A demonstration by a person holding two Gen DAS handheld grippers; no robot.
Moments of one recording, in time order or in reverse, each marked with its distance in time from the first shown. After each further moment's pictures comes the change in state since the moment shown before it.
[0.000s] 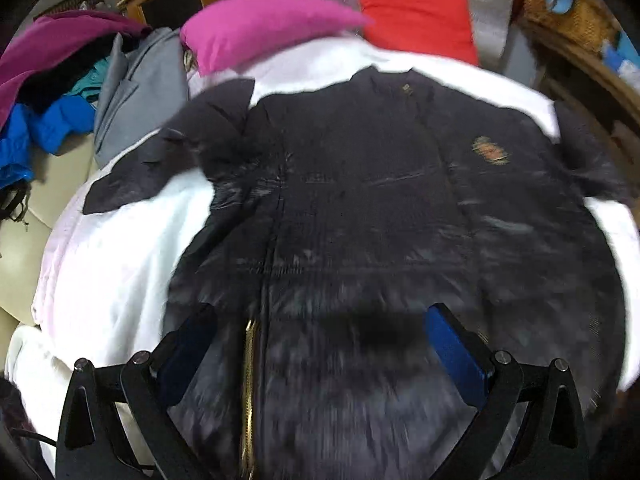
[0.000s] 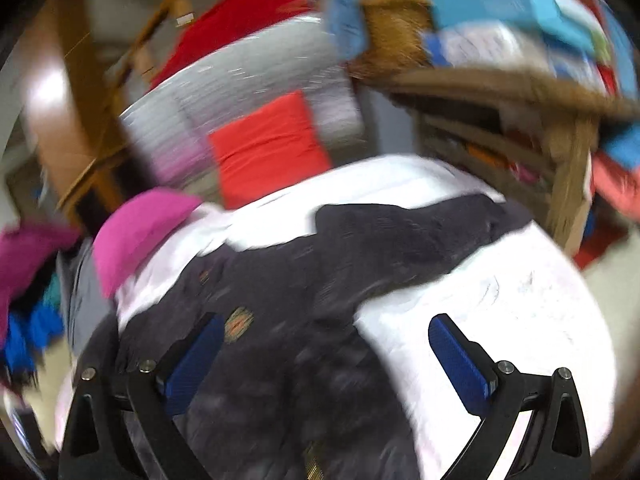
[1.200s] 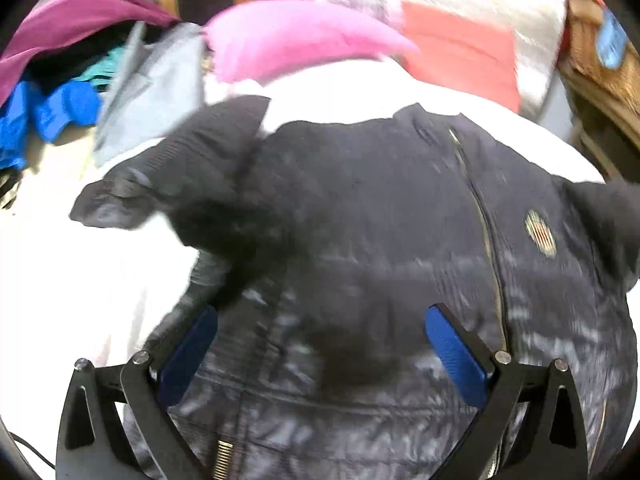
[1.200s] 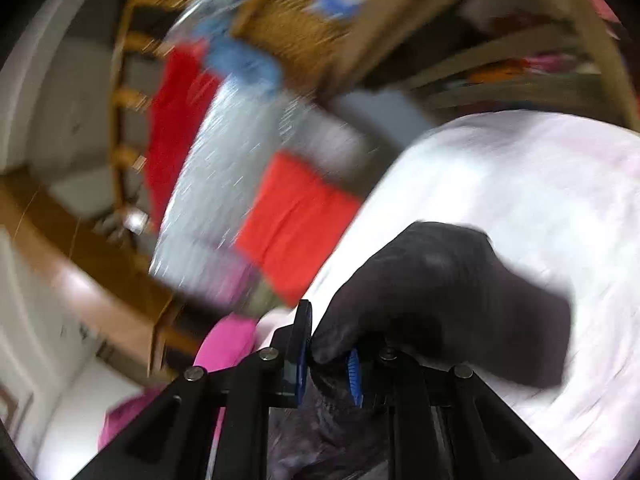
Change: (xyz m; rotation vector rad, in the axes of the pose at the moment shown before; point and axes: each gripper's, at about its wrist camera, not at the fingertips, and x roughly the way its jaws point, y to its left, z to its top) left arm 0.029 0.013 0.059 -0.169 -0.099 0.028; right arm 0.120 -0.060 0.072 0.470 -0.094 0.410
